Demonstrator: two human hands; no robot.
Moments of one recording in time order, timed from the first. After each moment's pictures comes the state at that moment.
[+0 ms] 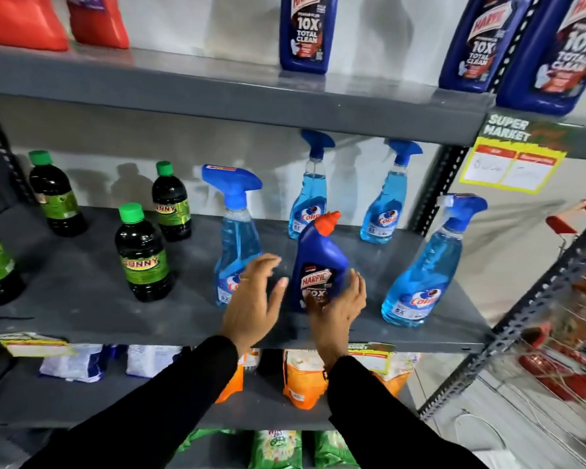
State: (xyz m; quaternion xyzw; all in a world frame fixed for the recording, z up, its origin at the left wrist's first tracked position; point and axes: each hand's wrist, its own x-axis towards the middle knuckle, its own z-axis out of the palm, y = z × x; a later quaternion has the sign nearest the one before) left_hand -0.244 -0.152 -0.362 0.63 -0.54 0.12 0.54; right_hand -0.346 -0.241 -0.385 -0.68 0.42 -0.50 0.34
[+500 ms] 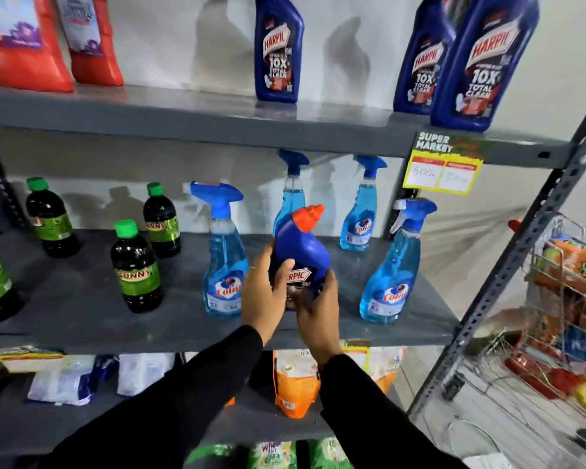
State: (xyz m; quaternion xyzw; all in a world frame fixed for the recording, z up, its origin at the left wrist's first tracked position) left_hand -0.301 -0.162 -0.315 0.65 -0.41 0.06 0.63; right_hand -0.382 -0.212 -0.337 -0.70 0.26 -0.51 0.44
